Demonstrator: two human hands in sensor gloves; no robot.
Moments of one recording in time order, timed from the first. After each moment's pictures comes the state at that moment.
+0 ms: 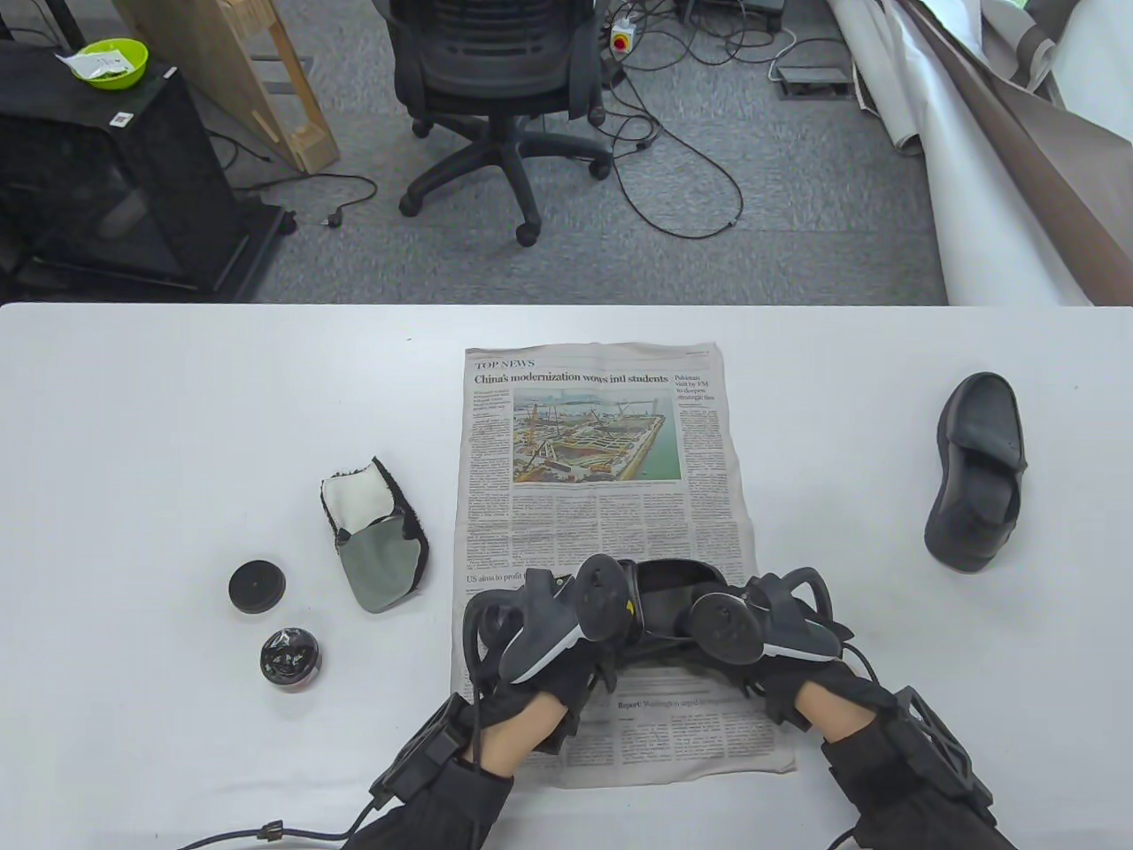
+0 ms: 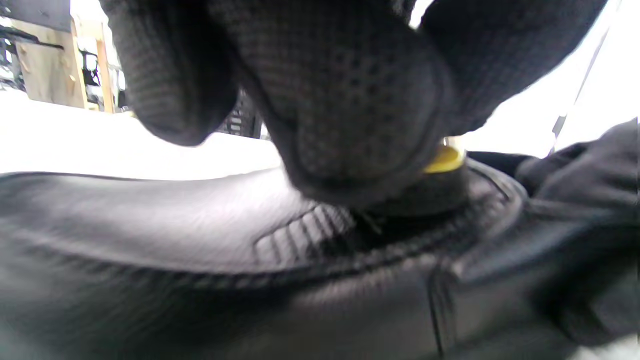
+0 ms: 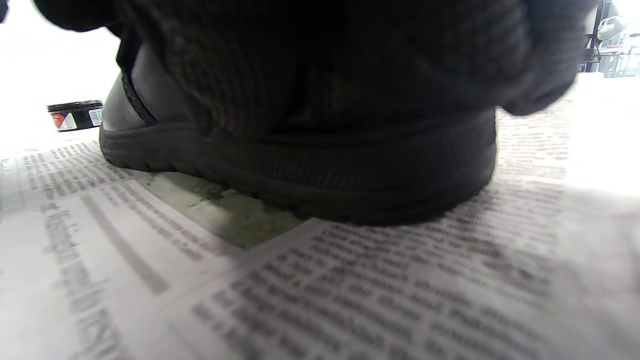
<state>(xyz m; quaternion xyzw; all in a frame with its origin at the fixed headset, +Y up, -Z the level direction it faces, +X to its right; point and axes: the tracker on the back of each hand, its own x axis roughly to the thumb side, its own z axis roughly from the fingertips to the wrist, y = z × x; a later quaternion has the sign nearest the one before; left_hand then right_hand) -0.035 -0.694 -0.253 -0.02 -0.06 0.11 0.99 0.155 -0.741 -0.266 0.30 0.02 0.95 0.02</state>
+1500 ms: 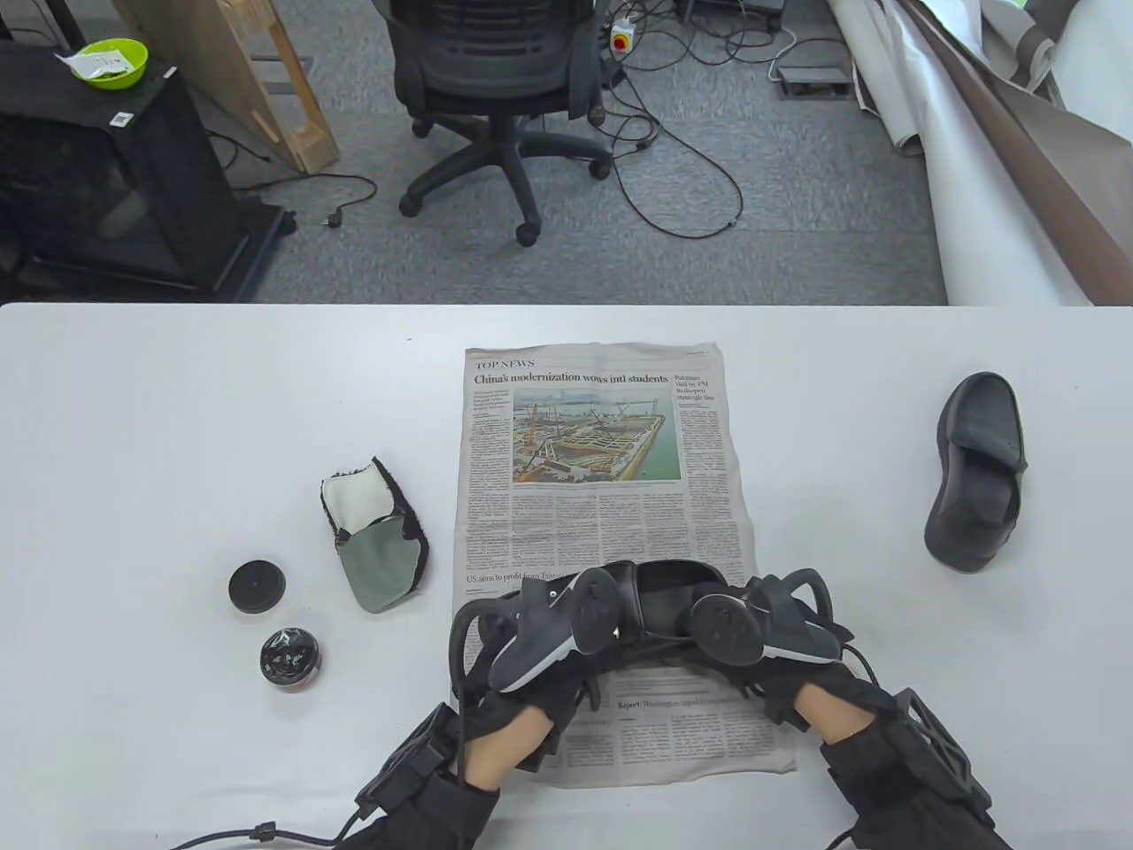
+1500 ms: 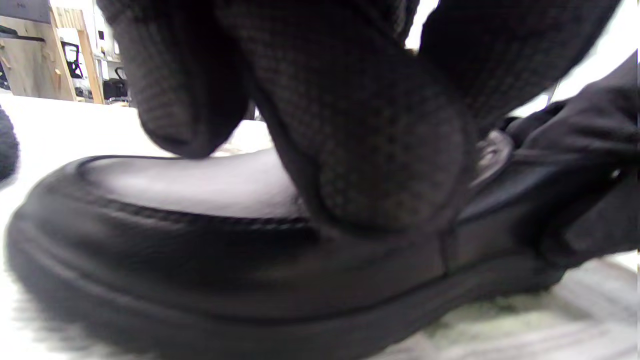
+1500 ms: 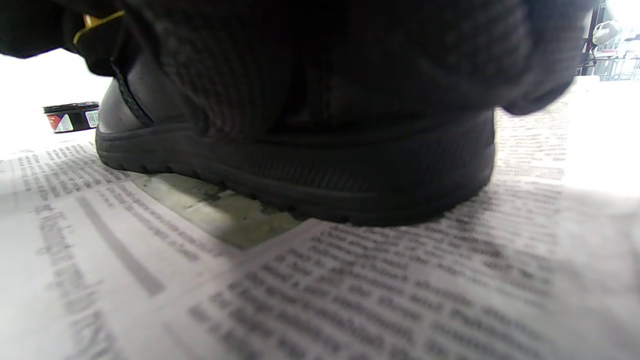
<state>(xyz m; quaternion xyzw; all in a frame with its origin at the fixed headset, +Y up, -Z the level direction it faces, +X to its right) -0.040 -0.697 -0.238 -0.05 -0.08 0.09 0.99 0.156 -0.742 -0.265 0.29 0.02 0.96 0.02</state>
